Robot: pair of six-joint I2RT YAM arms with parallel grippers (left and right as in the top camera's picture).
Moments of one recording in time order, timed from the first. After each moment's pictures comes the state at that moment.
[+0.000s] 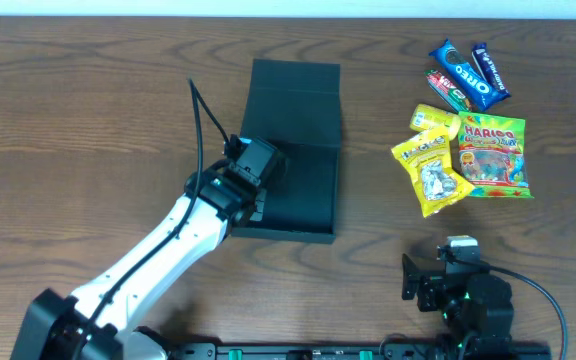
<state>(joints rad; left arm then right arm) -0.60 1.49 1.03 -0.81 -0.31 -0.41 0.05 0.01 0.19 -0.84 -0.04 0.03</state>
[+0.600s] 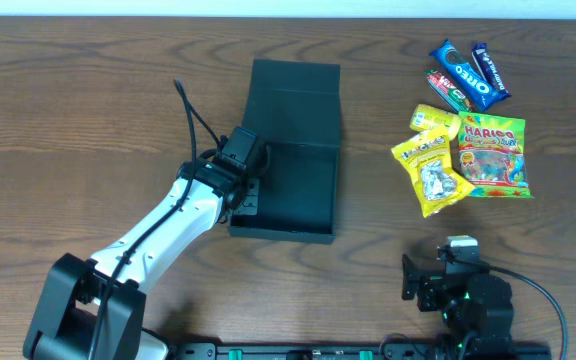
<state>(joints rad) -0.49 1.60 0.99 -0.71 -0.09 -0.40 0.05 0.01 0.19 -0.84 -0.04 0.03</state>
